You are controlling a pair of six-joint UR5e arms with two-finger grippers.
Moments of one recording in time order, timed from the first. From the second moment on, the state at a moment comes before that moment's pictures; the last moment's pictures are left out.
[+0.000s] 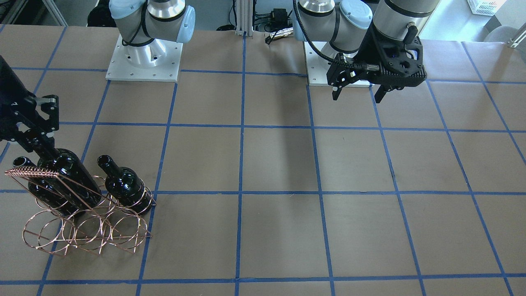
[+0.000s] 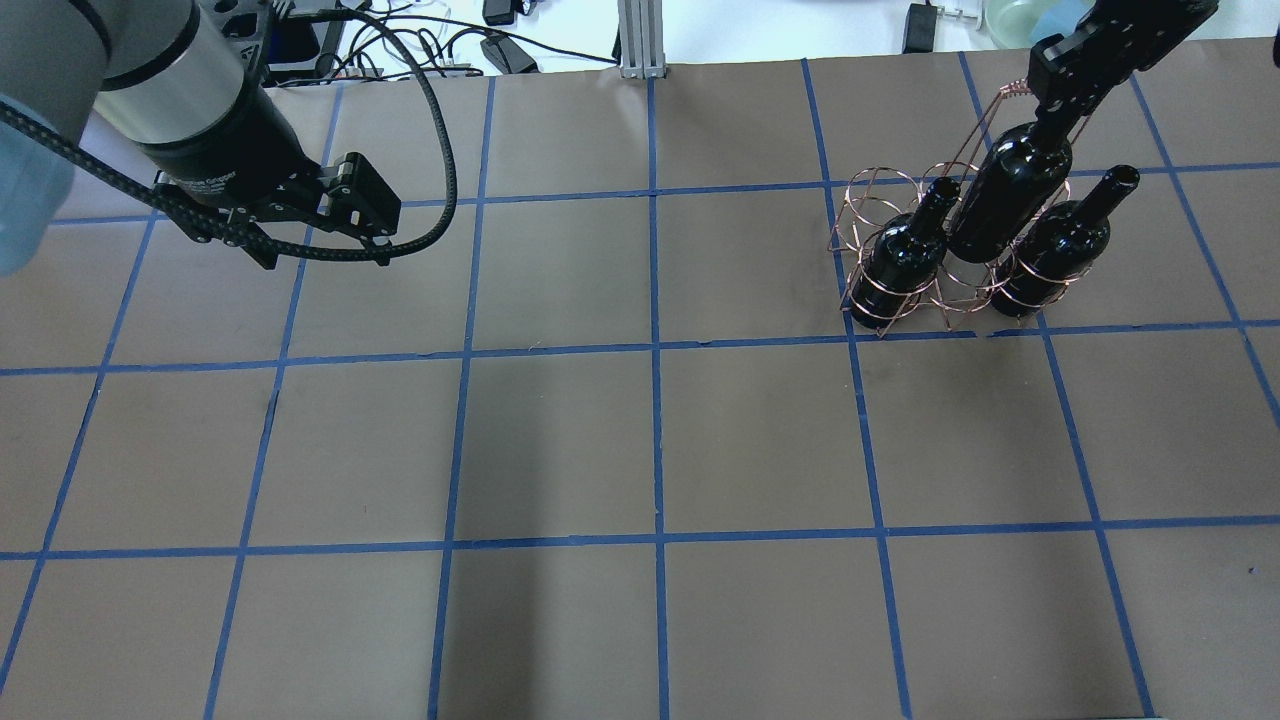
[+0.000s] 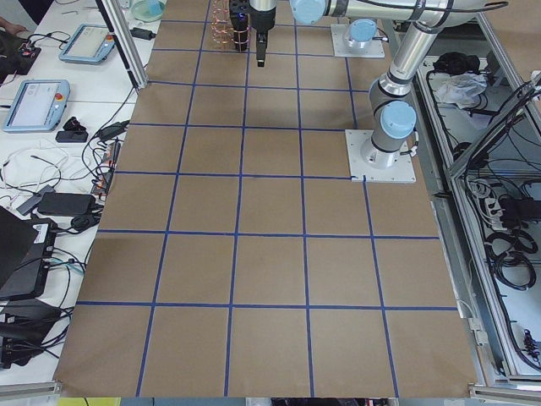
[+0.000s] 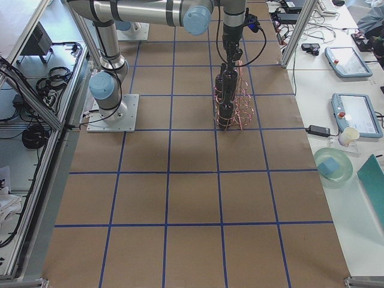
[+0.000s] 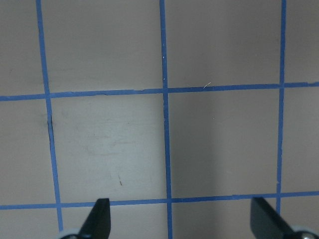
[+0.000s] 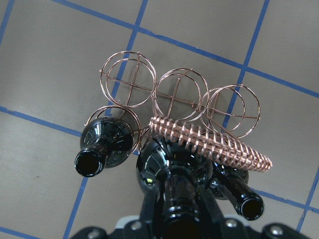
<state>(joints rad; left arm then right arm) -1.56 -1.51 -1.60 -1.57 1.57 0.04 1.37 -1.43 1.41 -1.66 -1.58 -0.54</state>
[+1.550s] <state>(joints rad) -1.54 -1.48 -1.62 -1.58 1.57 -0.02 1.32 -1.38 1.54 -1.78 -1.51 -0.57</state>
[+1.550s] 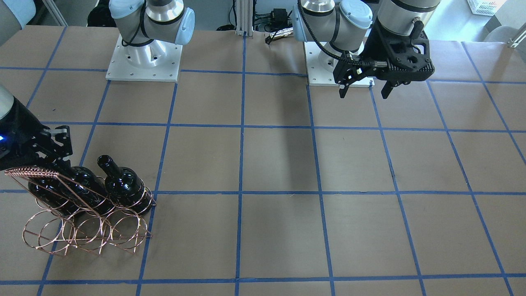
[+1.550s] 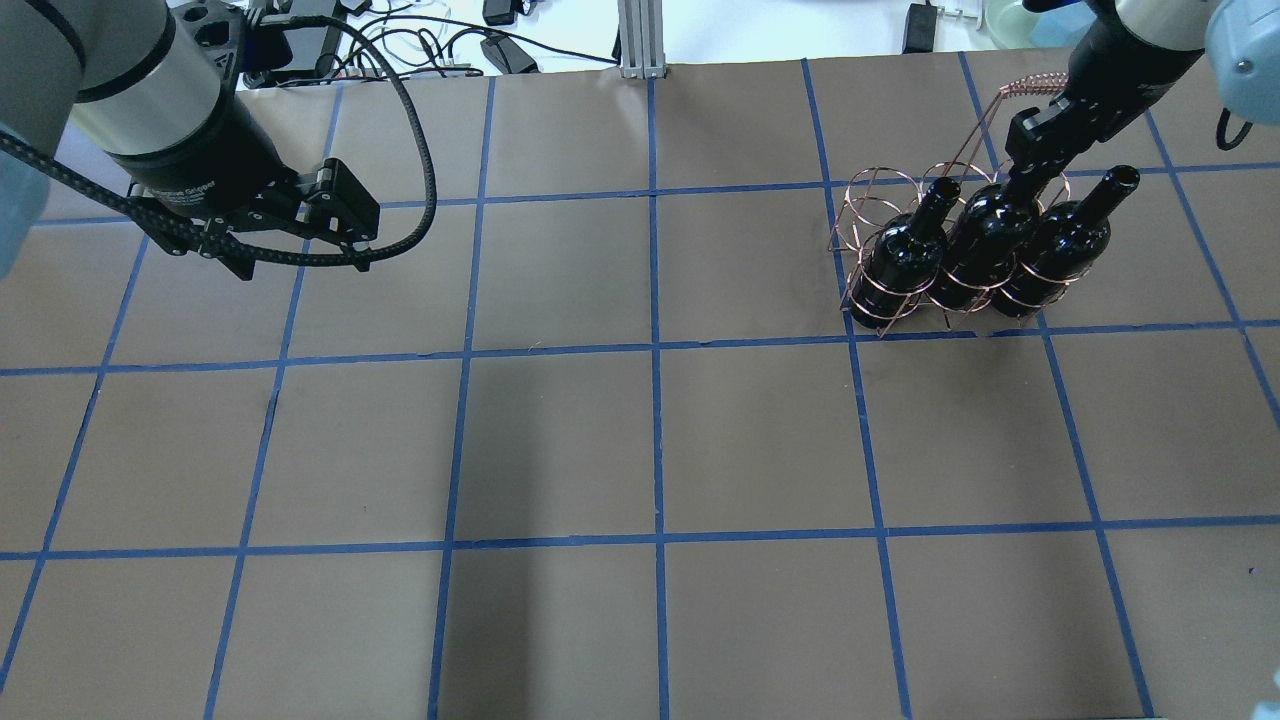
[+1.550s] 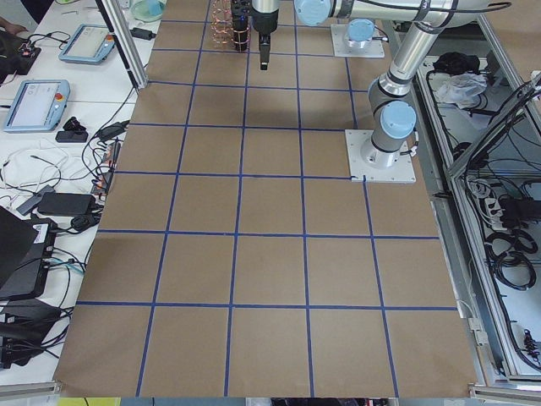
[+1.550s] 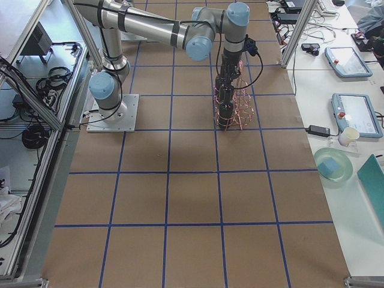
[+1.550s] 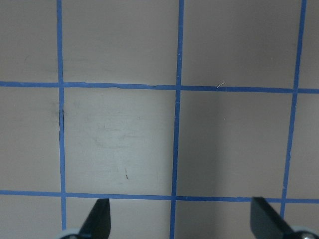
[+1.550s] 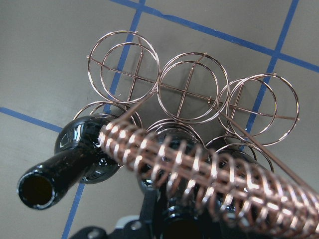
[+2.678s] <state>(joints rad) -1.54 -1.49 -1.63 -1.58 1.57 -0.03 1.34 -1.64 1.44 -1.46 -1.52 -0.31</state>
